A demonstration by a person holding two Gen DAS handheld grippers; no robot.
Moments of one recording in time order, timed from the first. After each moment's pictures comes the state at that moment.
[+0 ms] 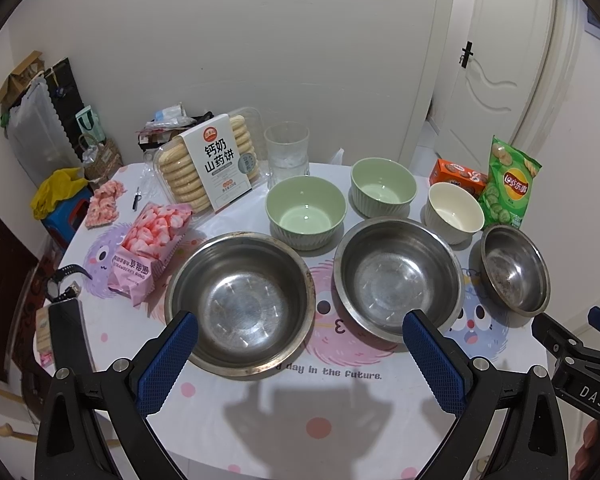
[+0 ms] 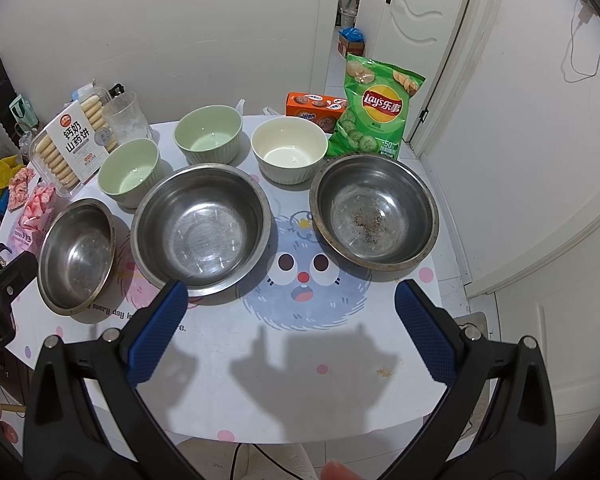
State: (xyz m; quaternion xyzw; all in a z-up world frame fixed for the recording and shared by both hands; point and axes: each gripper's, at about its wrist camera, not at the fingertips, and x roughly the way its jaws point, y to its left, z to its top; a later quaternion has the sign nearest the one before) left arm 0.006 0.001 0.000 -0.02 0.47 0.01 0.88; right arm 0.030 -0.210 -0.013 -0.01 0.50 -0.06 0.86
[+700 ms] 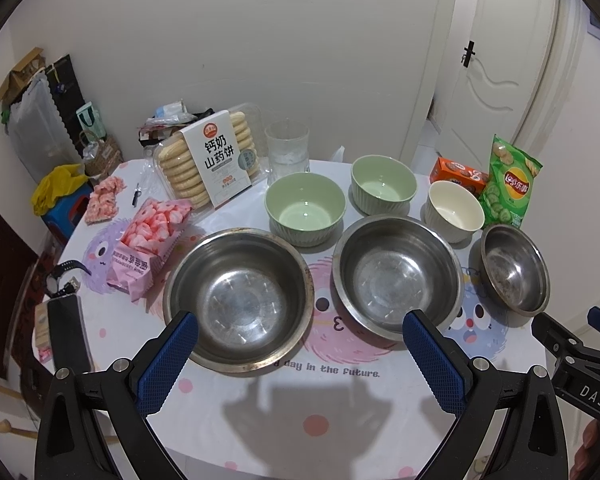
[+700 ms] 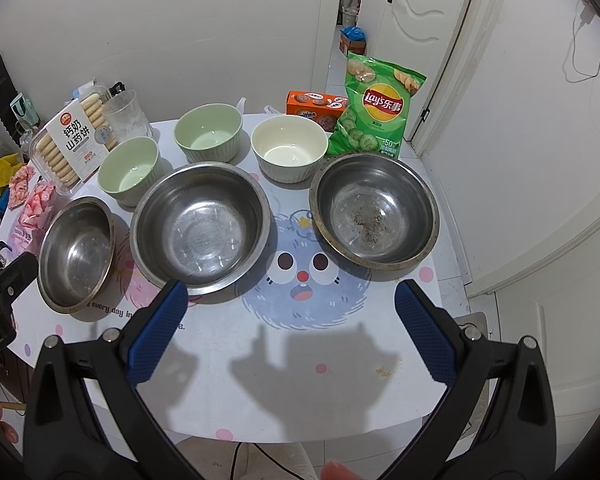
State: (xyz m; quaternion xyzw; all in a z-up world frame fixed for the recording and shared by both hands) left arm 0.007 0.003 -0.001 -0.02 0.47 0.01 0.88; right arm 0.030 -0.211 -0.014 -0.01 0.51 -0.06 0.86
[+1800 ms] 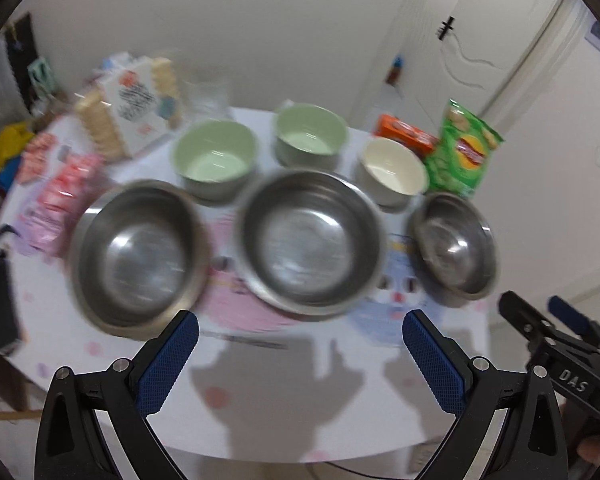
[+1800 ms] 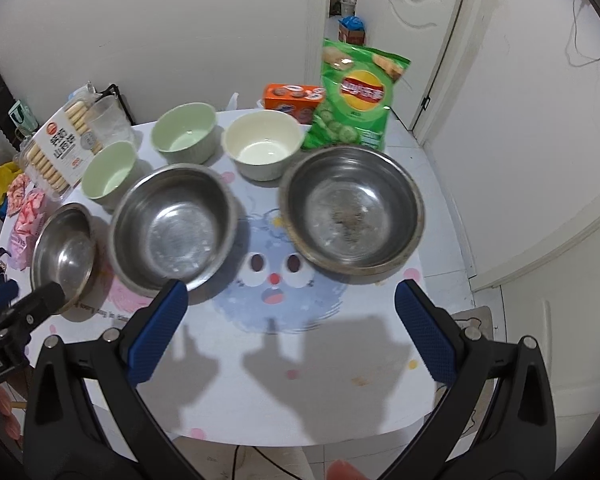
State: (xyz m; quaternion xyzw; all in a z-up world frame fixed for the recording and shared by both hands) left arm 0.025 -0.063 -0.029 -0.10 0.55 -0.08 0.83; right arm 0.041 -0.268 -0.021 0.01 0.53 -0.05 0.85
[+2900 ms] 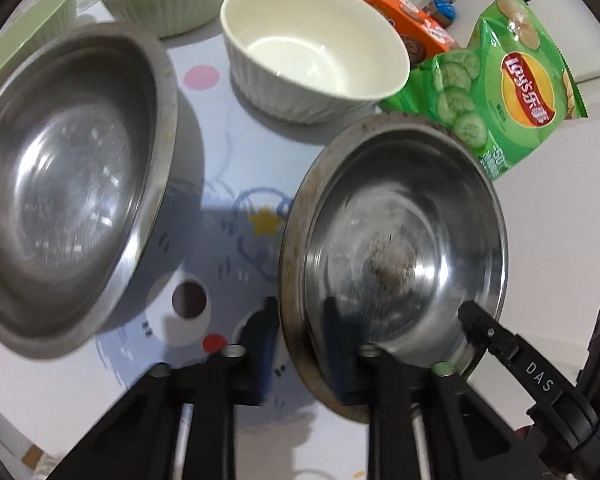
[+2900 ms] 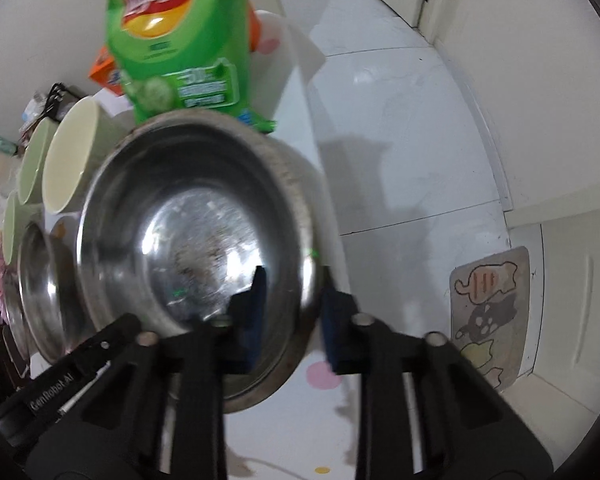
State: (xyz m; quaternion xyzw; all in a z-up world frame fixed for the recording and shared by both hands) left arm 0.129 -0.254 -0.184 -0.20 0.66 -0.03 0.72; right arm 0.160 -0.461 -0.149 0.14 0.66 -0.04 0.74
